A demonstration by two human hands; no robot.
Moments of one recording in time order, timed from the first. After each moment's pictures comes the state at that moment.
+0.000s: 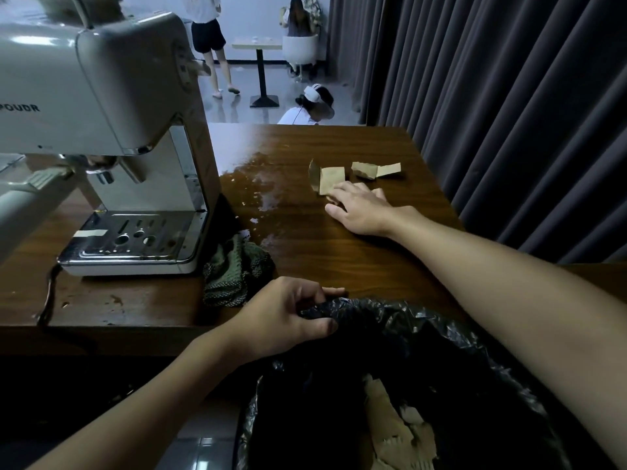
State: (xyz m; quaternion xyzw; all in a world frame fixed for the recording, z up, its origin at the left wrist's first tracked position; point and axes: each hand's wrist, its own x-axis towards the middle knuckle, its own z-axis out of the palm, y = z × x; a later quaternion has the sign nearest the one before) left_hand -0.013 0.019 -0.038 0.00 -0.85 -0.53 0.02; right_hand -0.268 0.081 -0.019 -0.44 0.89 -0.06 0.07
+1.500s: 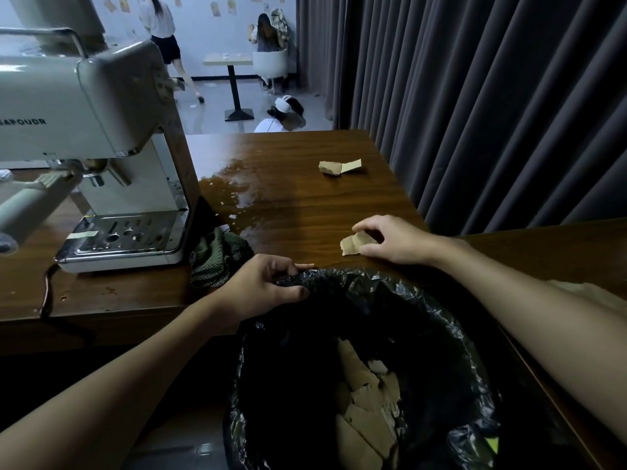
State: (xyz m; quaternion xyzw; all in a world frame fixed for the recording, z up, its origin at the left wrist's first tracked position) left_hand -0.011 0.029 -0.022 0.05 -0.88 -0.48 0.02; right_hand -0.201 0.227 0.005 -0.37 0.90 -0.18 0.17
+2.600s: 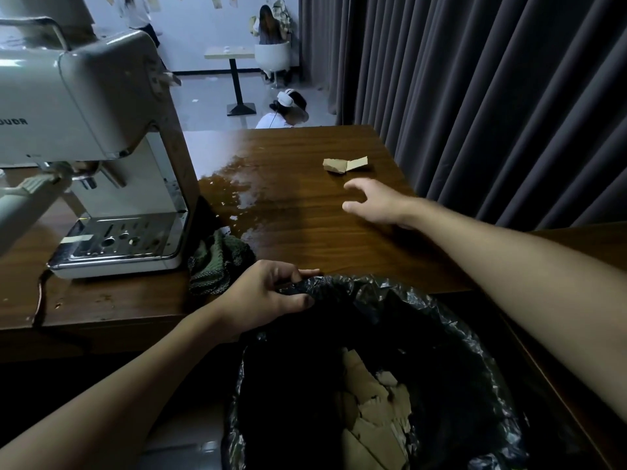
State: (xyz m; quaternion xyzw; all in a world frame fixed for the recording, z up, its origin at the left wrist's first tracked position) left_hand -0.011 0.028 -0.024 0.05 -0.86 -0.51 0.00; right_hand -0.246 0.165 0.021 -0.33 0.90 -0.24 0.17
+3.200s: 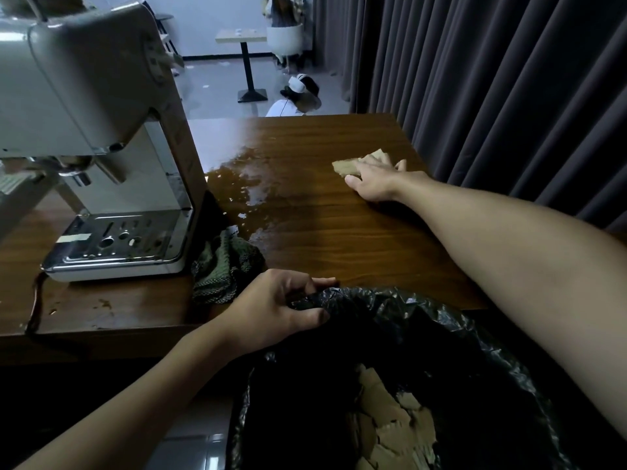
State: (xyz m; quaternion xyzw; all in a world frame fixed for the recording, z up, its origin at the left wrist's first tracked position) left_hand -0.013 0.020 -0.033 0.01 -0.86 -0.51 0.01; right_hand -0.313 0.102 -0.003 -0.30 0.94 -0.05 0.14
